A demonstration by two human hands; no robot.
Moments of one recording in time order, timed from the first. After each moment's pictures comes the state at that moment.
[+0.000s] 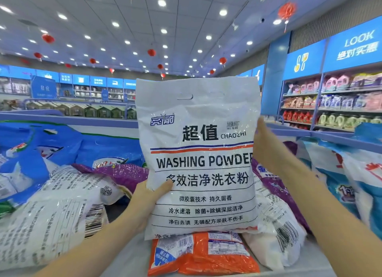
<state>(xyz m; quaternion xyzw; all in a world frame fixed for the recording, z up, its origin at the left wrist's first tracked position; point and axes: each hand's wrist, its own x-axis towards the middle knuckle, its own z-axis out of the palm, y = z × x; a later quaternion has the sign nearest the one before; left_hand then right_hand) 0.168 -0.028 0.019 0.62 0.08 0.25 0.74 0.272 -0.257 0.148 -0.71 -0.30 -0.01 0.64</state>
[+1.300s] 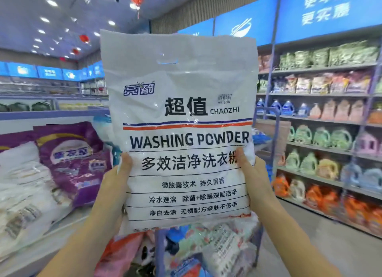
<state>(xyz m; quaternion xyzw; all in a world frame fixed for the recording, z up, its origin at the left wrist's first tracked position) 0.198 -0.467 0.040 0.58 -0.14 0.09 0.80 0.157 -0.713 0.055 -0.66 -0.06 -0.31 0.68</state>
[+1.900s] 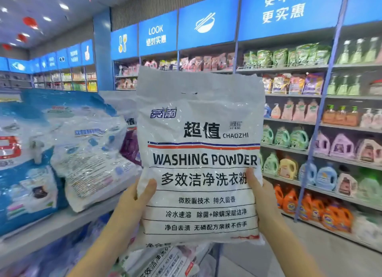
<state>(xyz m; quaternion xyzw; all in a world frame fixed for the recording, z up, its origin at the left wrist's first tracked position) 0.303 -0.763 0.000 0.62 -0.21 -0.02 0.75 0.233 -1.005 0.005 -0.63 0.06 -0.31 0.71</state>
